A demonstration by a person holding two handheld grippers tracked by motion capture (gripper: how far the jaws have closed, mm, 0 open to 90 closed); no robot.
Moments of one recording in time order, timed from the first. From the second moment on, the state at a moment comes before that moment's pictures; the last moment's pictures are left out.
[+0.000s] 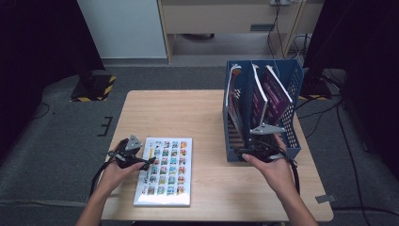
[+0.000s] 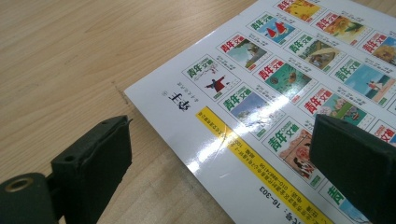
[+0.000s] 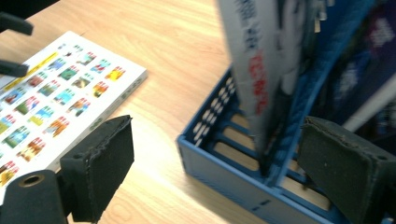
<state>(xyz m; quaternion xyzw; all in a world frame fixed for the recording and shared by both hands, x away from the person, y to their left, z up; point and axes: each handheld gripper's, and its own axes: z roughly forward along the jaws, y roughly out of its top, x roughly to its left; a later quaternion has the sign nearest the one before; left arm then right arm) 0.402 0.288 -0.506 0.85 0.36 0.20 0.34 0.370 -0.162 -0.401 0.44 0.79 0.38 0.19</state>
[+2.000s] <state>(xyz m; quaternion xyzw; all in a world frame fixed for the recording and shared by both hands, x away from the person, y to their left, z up) 0.414 0.288 -0.500 0.85 0.36 0.20 0.34 0.378 -0.041 -0.507 0.36 0.86 0.34 0.12</state>
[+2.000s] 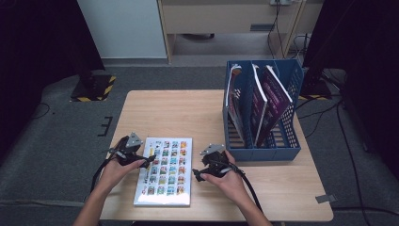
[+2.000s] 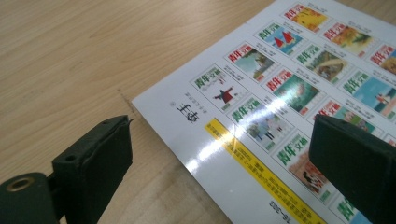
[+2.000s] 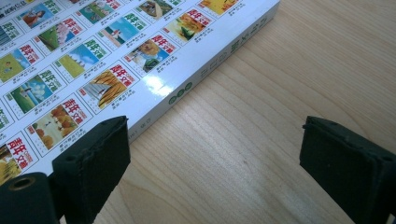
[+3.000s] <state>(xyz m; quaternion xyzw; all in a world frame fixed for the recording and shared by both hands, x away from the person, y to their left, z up) 0.464 0.285 -0.503 0.86 0.39 0.17 0.28 0.358 -0.045 -0.516 0.35 0.86 0.35 0.11</state>
